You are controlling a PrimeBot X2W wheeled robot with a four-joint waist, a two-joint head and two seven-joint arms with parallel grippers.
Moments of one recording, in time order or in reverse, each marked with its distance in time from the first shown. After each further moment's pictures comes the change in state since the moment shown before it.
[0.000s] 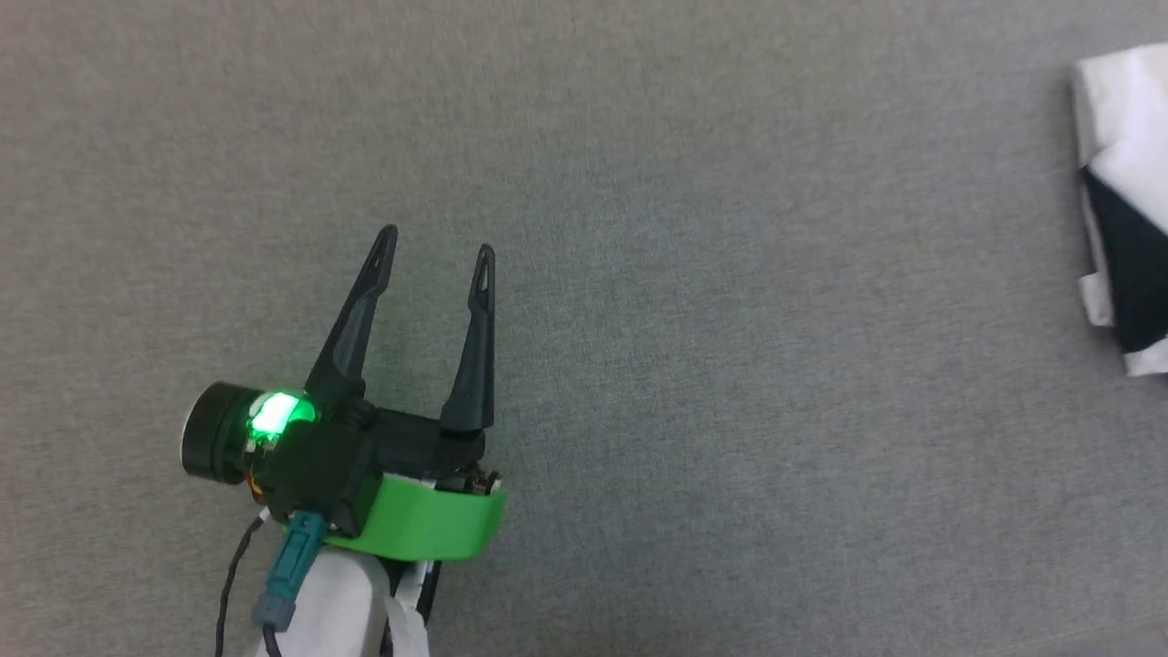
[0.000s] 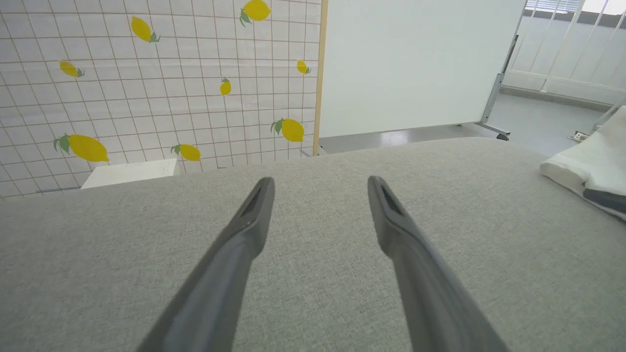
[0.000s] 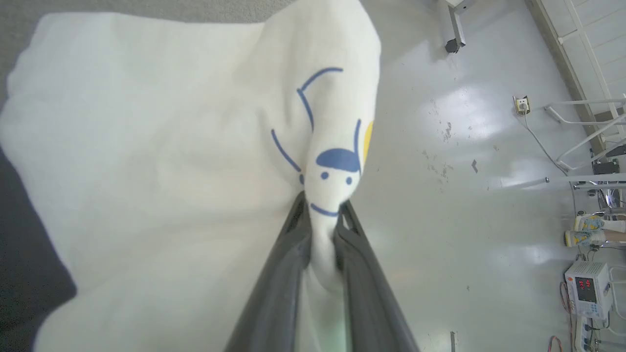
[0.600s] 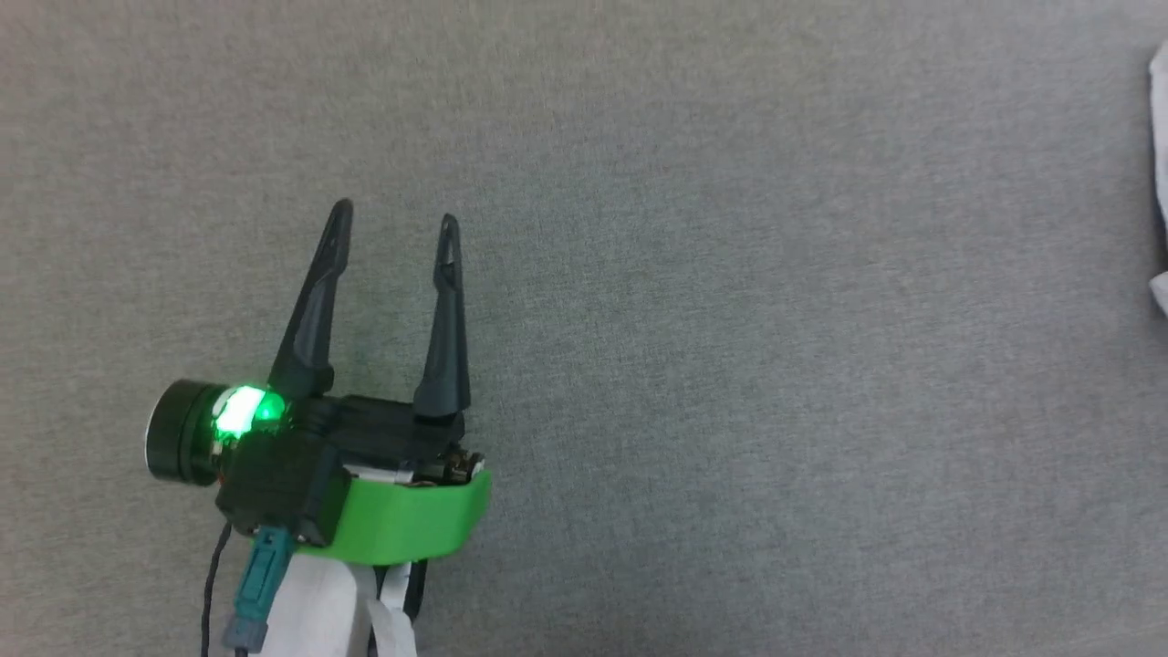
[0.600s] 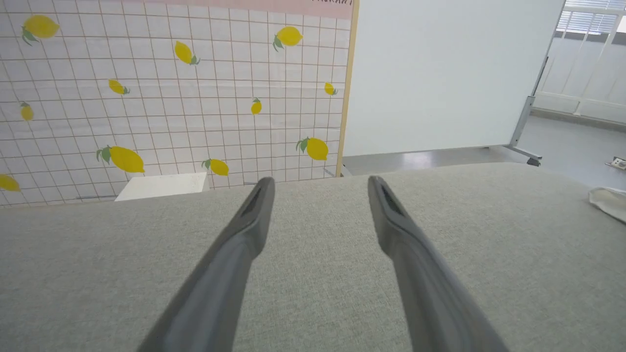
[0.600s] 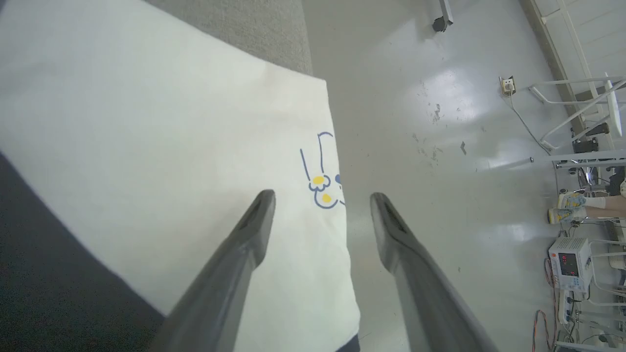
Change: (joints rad) left arm -0.012 0.001 0.020 -0.048 0.000 0.057 -0.039; right arm -0.067 0.064 -0.060 0.183 -0.153 0.000 -0.086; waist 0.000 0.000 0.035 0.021
